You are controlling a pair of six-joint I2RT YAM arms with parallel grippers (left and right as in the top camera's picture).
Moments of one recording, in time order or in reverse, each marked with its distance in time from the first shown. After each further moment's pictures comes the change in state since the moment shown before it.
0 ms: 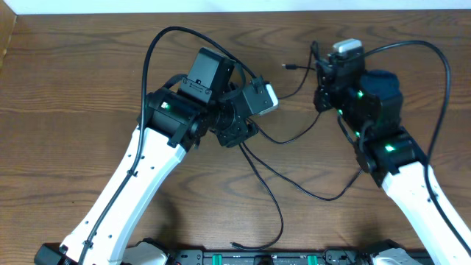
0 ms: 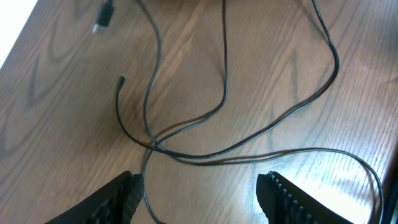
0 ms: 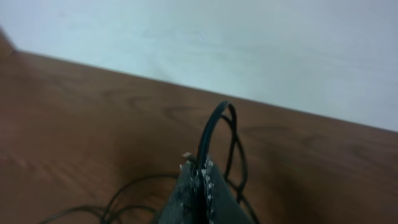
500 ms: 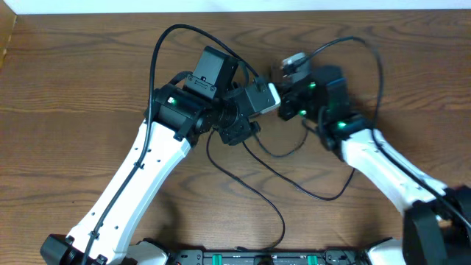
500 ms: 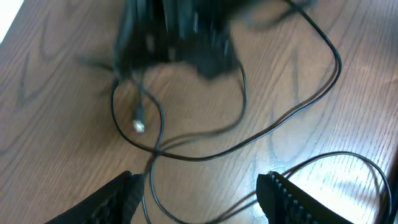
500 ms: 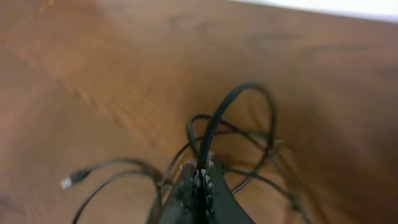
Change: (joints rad) left arm 0.000 0.032 0.000 0.016 0.006 0.000; right arm 0.095 0.355 0.000 0.125 -0.237 0.080
